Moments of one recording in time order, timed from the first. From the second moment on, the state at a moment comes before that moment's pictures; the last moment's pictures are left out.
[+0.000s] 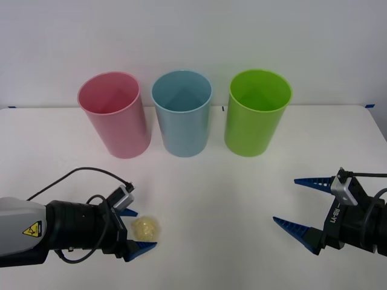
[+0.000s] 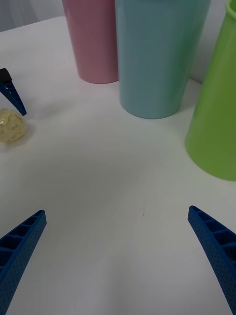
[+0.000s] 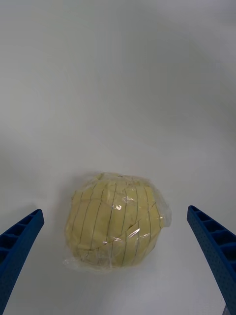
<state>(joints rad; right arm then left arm) 0.24 -0.34 -0.34 -2.08 1.75 -1.30 -0.41 -0.78 1.22 -1.50 -1.82 -1.41 -0.20 1.07</state>
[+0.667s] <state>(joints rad) 0.24 -0.34 -0.34 -2.08 1.75 -1.30 -0.41 -0.77 1.18 -1.50 -1.79 -1.43 -0.20 1.07</state>
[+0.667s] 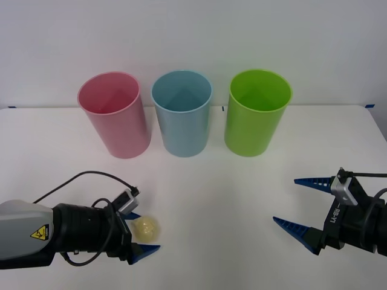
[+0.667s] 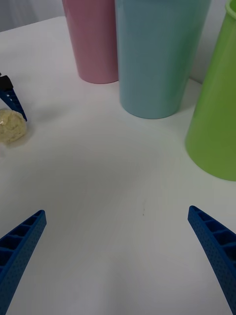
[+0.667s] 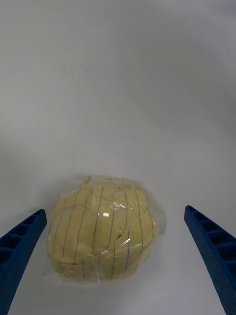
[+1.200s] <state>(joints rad) 0.24 -0.34 -0.34 -2.08 1.75 -1.30 -0.41 -0.77 1.16 -1.50 -1.76 -1.44 -0.19 1.06</state>
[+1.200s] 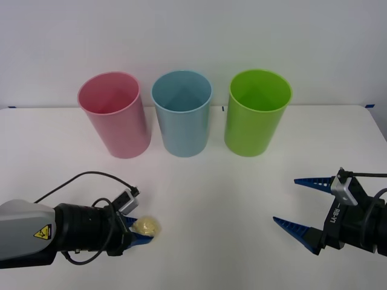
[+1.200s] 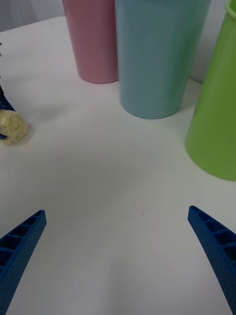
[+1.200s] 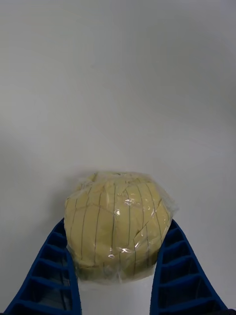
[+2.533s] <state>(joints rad) 0.24 -0.34 -0.34 -2.08 1.75 -1.30 -0.41 -0.01 0.97 -0.58 -1.90 -1.43 -0.44 0.67</state>
